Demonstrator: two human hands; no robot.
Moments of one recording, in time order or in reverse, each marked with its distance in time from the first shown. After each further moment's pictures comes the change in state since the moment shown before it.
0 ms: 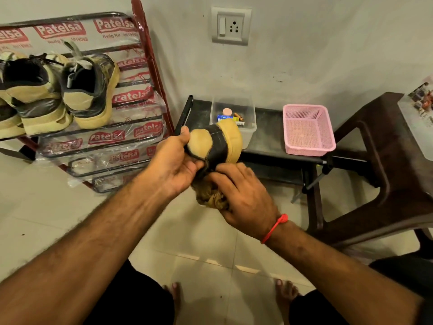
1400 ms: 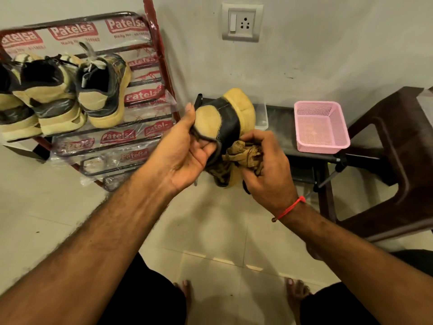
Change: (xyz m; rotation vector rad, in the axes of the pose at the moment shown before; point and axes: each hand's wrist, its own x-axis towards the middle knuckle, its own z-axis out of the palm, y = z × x) left_hand -0.009 0.025 -0.008 0.021 -0.245 0.089; right_hand 0.037 0.006 -0.011 0.474 0.223 0.427
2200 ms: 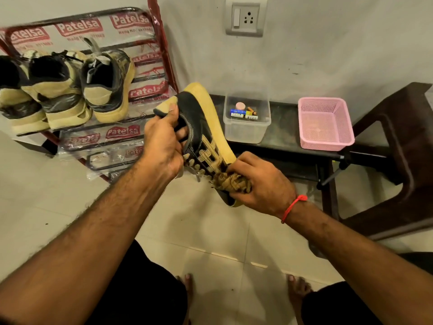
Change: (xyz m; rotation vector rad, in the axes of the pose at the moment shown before) left_hand 0.017 0.002 -0.023 0.102 0.277 0.223; right_hand -0.018 0.026 -0.002 -0.272 -0.467 -0.145
